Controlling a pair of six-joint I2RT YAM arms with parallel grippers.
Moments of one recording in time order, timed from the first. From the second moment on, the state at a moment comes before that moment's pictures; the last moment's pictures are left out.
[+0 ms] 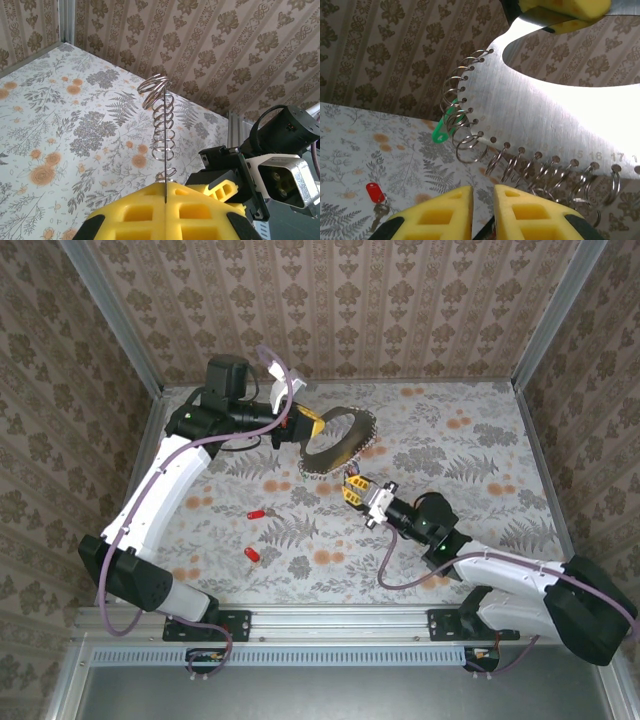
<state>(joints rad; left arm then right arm) -0.48 1.47 1.61 -0.69 0.95 0.11 0.73 1.13 0.38 0.88 -0.18 -0.48</state>
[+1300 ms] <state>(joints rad) -0.48 1.47 1.61 -0.68 0.93 0.11 0.74 1.29 0.46 1.01 -0.11 -0.50</state>
